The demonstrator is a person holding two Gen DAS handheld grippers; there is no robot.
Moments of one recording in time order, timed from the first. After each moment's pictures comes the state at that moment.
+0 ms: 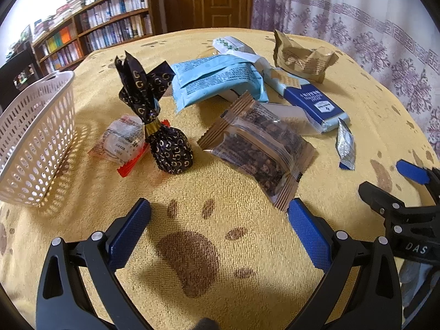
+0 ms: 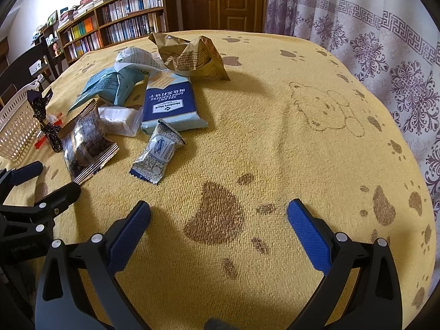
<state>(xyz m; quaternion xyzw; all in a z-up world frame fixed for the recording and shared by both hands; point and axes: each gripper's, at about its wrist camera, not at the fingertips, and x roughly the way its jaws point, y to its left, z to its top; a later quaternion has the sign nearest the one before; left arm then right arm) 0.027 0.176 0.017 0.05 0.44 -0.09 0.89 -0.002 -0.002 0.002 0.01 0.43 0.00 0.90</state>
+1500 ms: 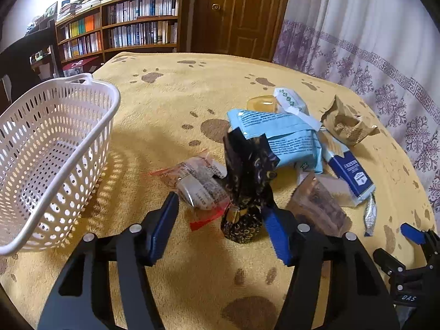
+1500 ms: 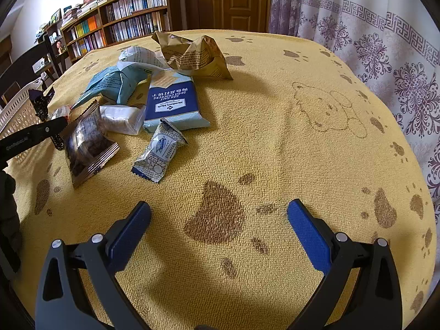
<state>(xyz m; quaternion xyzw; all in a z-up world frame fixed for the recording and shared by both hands) 0.065 0.237 0.042 -0.04 0.39 -0.05 0.92 0.001 -0.003 -0.001 0.01 0.44 0.00 0.90</state>
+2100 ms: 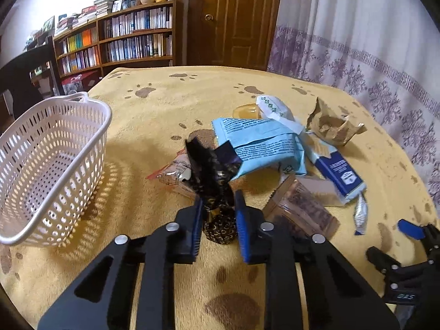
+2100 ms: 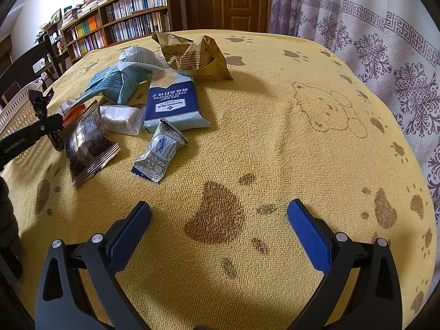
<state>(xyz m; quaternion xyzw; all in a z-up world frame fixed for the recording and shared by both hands) 0.054 0.222 0.052 -0.02 0.36 -0.05 0.93 0.000 -0.003 -0.001 0.01 0.44 0.00 0.90</state>
